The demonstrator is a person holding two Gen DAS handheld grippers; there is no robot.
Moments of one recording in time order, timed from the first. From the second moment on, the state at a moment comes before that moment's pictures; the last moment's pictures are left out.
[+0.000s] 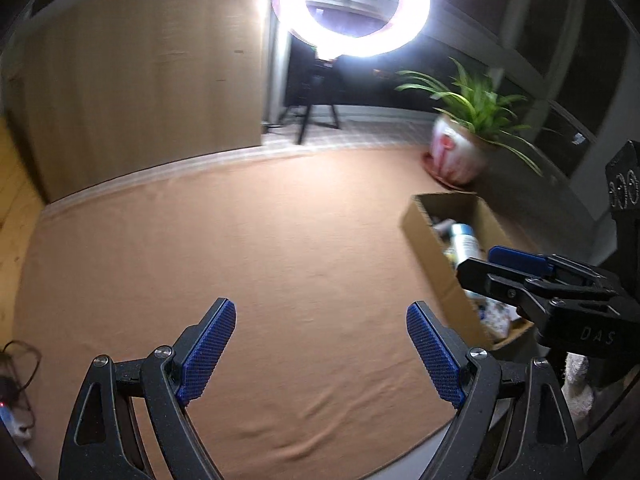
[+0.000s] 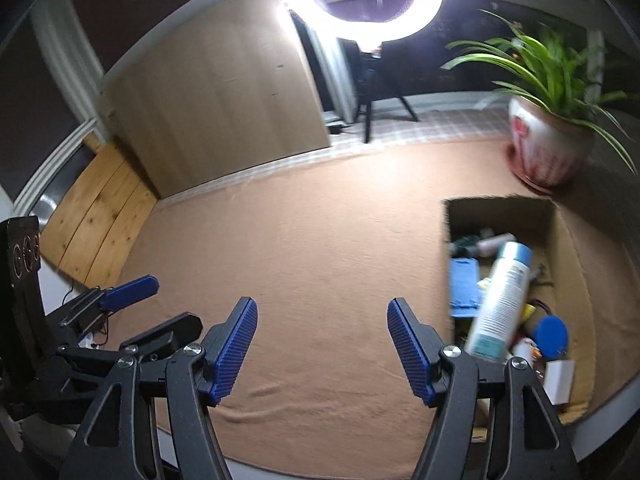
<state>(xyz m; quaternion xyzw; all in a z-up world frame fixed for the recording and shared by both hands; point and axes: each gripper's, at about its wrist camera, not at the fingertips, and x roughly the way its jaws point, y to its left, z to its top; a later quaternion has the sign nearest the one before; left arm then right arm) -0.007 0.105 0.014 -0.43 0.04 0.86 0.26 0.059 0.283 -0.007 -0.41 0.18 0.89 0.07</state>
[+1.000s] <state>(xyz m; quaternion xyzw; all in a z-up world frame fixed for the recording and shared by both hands) -0.020 -0.013 -0.010 -0.44 0.01 0.89 0.12 0.019 0.205 -0.030 -0.42 0.10 0.90 0.09</state>
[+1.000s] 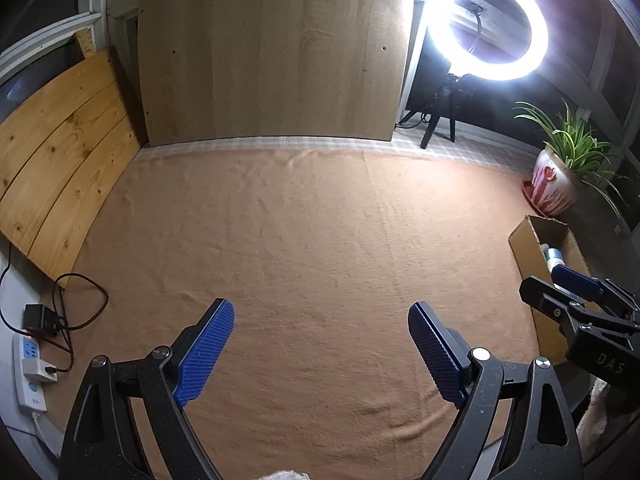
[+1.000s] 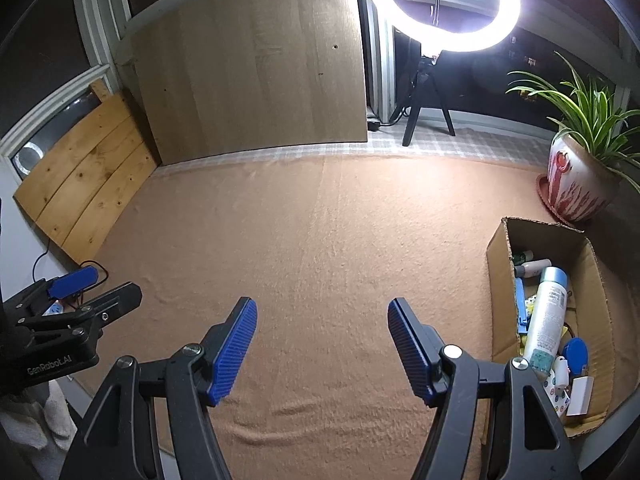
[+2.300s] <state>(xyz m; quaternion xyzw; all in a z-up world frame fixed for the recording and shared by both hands) -0.036 -0.015 -0.018 -0.45 0.01 0.89 0.11 0.008 0.206 -0.034 -0.42 0.10 0.90 0.10</state>
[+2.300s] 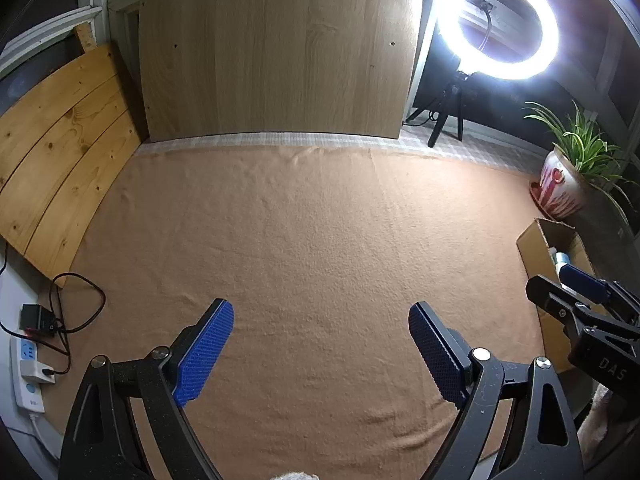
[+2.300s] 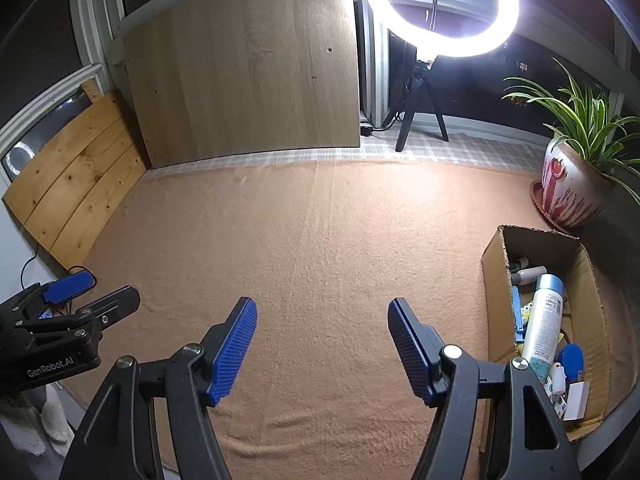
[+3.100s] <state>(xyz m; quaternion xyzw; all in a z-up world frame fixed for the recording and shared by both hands) -0.043 -0.014 -0.025 -0.45 0.01 0.88 0.12 0.004 0.207 -0.038 -0.42 0.10 0.89 0.10</state>
